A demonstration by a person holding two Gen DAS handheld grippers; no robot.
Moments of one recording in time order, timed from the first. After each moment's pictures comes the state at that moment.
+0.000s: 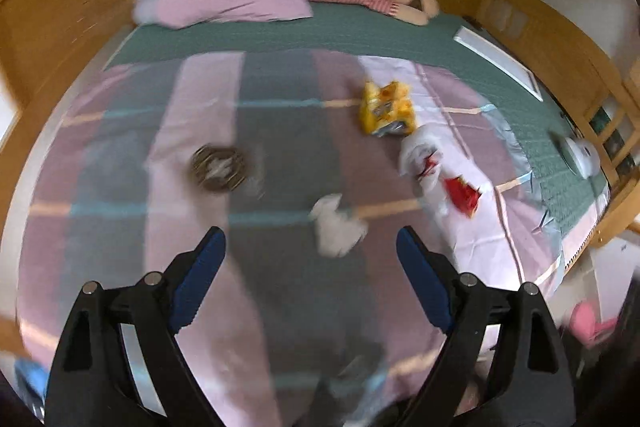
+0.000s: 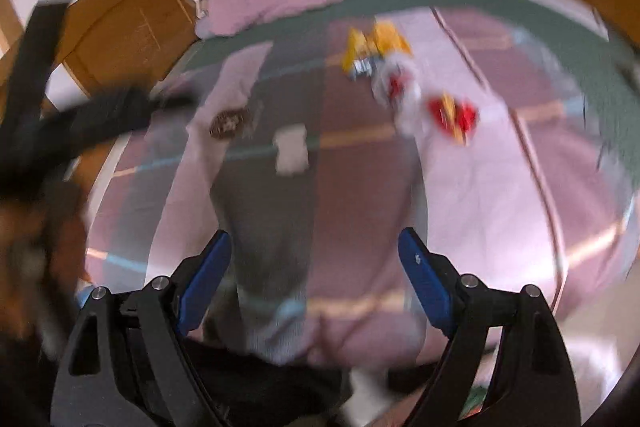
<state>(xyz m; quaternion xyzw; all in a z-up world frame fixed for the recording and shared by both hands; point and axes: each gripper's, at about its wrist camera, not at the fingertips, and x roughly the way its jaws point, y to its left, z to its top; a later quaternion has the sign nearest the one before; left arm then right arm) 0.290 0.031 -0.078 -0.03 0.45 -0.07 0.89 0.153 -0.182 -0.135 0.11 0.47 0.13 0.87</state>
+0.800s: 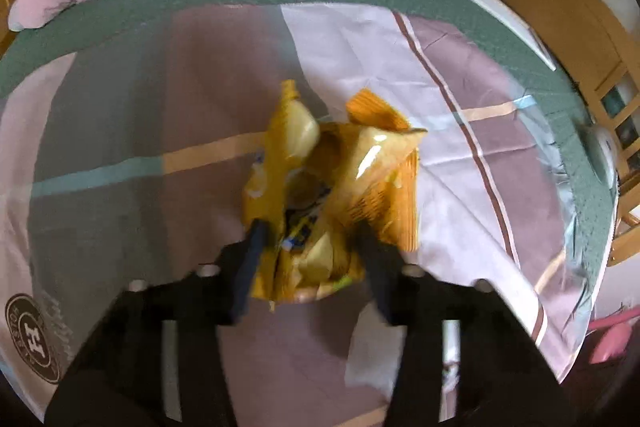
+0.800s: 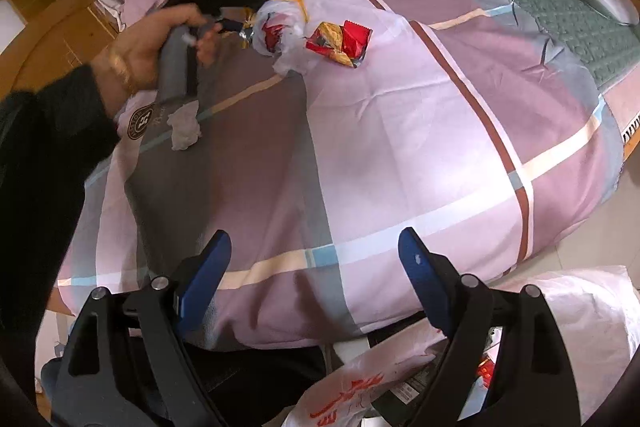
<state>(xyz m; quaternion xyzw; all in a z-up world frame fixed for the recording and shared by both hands) 0.520 -0.098 -0.200 -0.01 0.52 -0.14 0.84 0.147 -0.240 -0.182 0.16 0.51 0.03 0.85</state>
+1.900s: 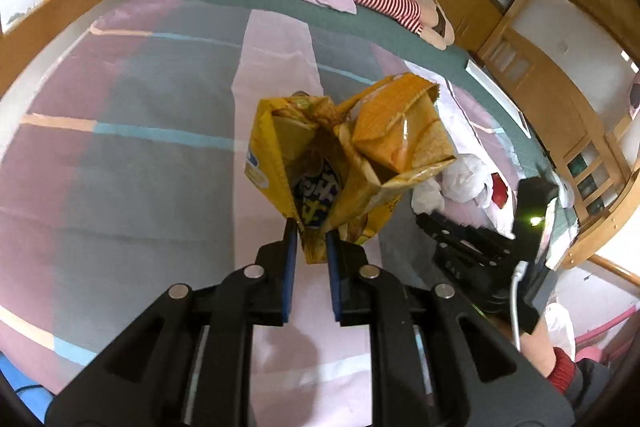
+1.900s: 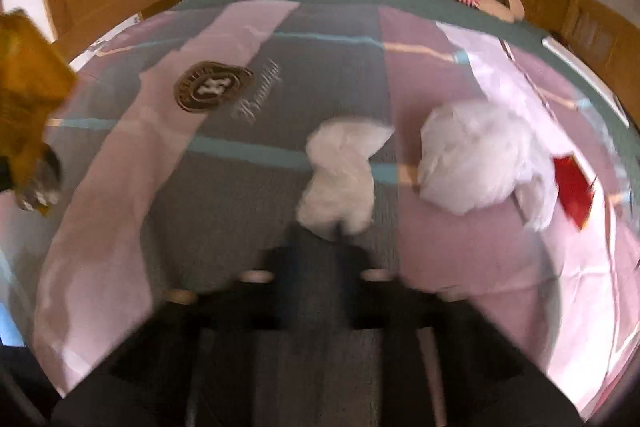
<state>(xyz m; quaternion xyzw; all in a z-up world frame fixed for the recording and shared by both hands) 0.239 0.210 -0.145 -0.15 0.44 -0.09 0.88 0.265 -0.048 -0.232 -0.05 0.44 0.11 0.89</state>
